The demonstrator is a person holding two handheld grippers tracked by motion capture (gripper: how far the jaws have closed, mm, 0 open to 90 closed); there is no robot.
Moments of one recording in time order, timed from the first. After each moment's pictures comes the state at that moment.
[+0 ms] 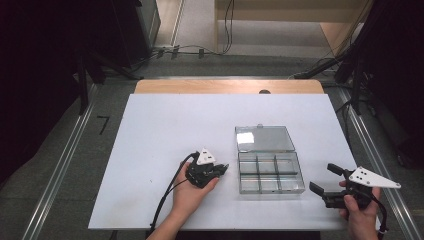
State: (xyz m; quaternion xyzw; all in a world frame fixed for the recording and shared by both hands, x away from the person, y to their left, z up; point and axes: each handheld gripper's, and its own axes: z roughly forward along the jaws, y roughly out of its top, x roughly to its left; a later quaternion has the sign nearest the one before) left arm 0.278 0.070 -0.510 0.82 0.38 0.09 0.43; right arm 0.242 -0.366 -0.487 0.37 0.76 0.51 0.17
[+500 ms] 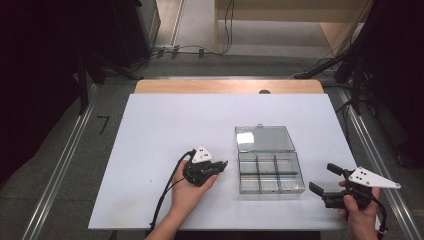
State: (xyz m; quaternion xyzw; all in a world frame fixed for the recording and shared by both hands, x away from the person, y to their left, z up) left arm 0.277 0.077 -0.499 0.80 0.38 0.10 0.45; right arm 0.242 -0.365 -0.487 0.37 0.76 0.51 0.17
